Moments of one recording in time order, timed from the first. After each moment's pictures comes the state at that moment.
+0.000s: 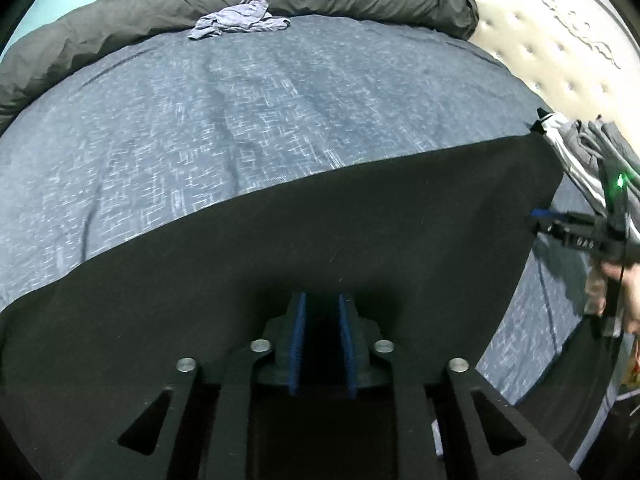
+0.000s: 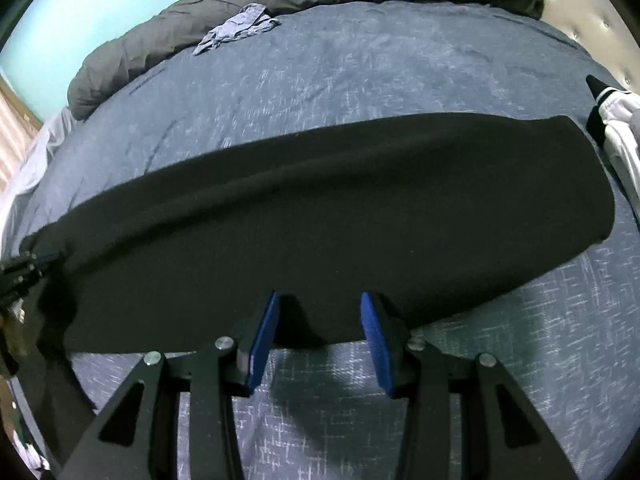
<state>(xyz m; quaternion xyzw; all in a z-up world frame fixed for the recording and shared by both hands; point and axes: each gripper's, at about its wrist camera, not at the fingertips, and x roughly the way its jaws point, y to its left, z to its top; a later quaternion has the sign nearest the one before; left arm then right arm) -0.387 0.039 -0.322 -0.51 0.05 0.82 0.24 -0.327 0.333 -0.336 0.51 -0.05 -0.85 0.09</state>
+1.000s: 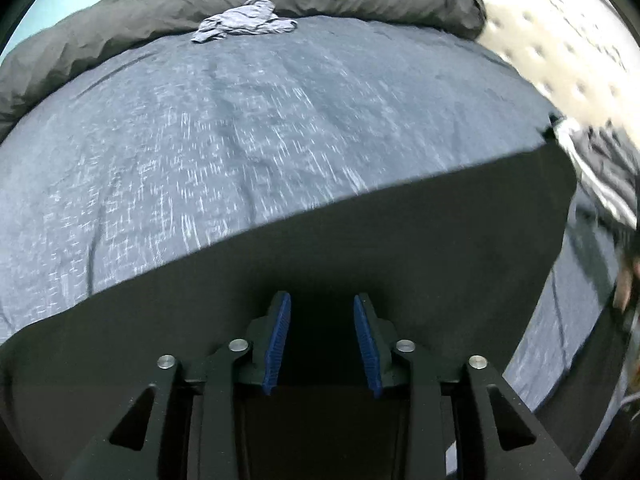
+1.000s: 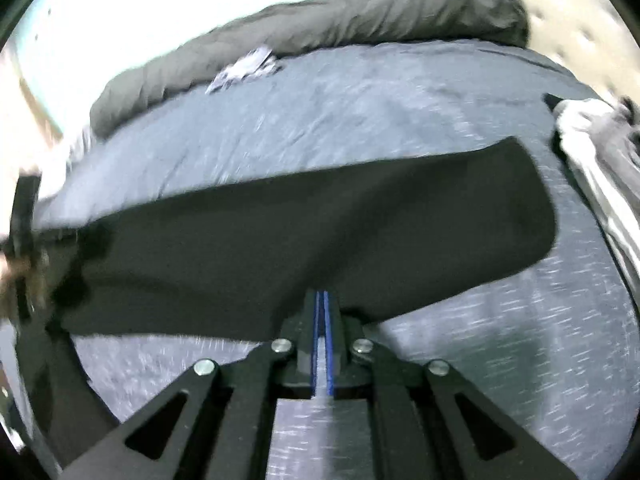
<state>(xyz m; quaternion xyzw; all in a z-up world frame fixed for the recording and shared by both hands) -0.408 0.038 -0.322 -0.51 0.08 0.82 0.24 -0.301 0.403 -0.311 0.44 -0.07 -0.89 0.10</state>
